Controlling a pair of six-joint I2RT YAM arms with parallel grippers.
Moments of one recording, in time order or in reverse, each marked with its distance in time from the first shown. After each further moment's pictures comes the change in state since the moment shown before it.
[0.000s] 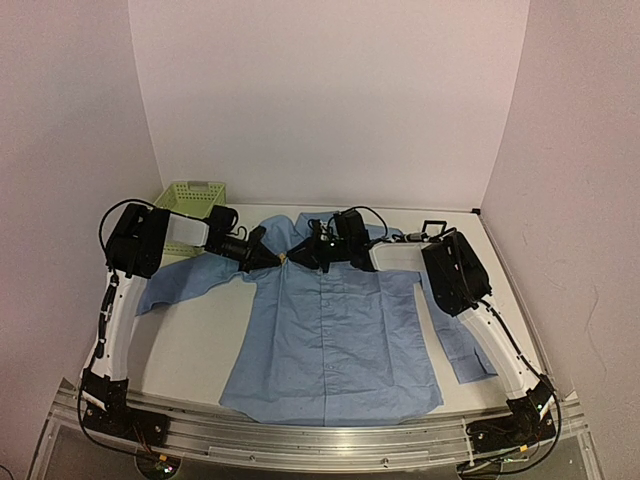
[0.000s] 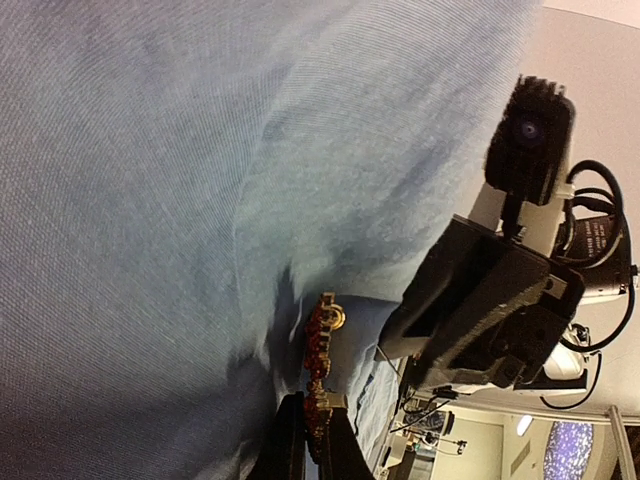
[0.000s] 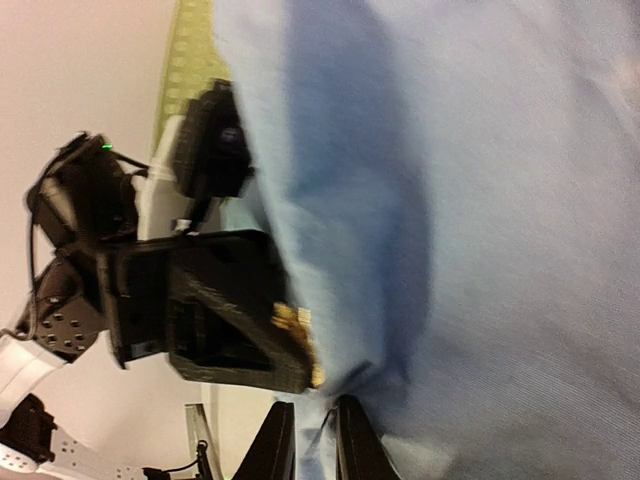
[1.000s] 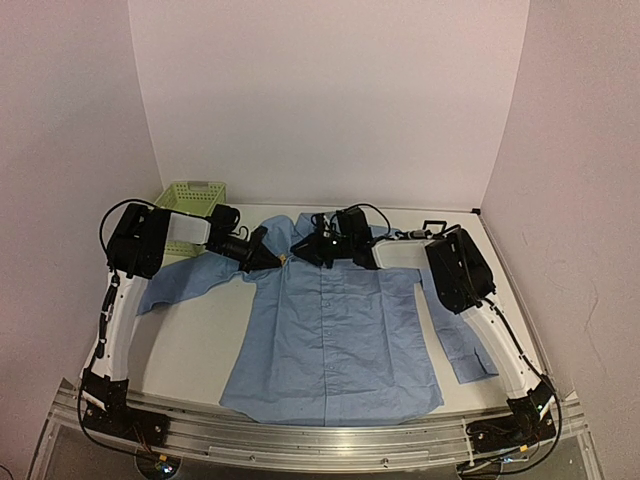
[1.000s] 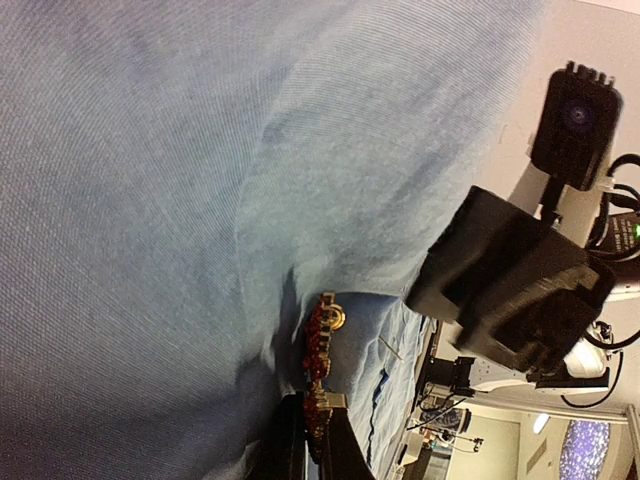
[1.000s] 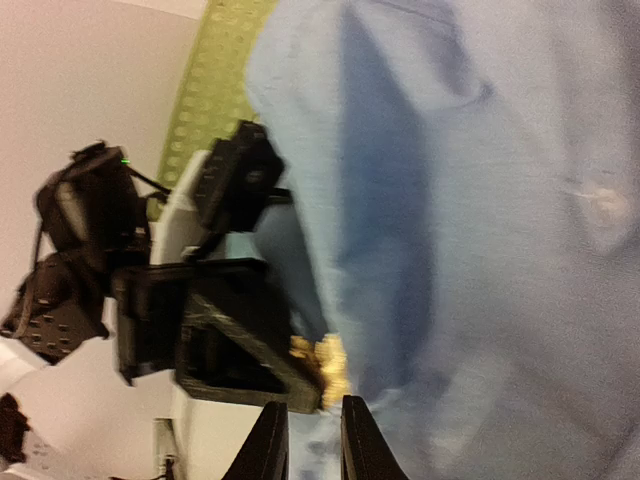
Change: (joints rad) left arm -0.009 0.006 0.038 -0.094 -0.040 0.083; right arm -0.011 -0.030 -0.032 0.086 0.046 -0.049
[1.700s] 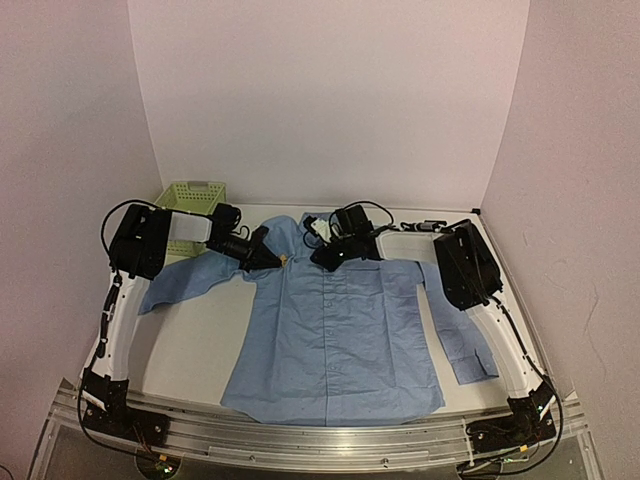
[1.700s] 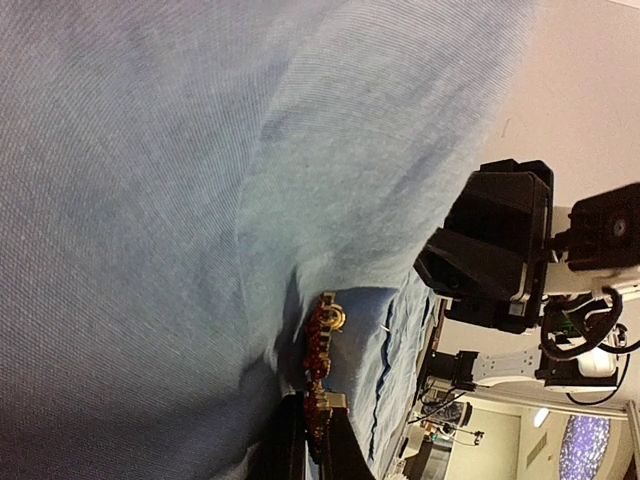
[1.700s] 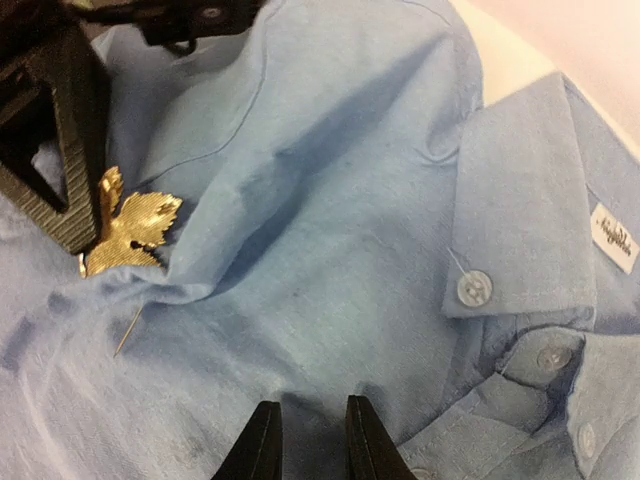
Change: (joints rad) left arm 0.000 0.026 0.062 -0.080 0.008 0.040; right arm -0.003 -0.082 -0.021 -0.390 0.364 -1.207
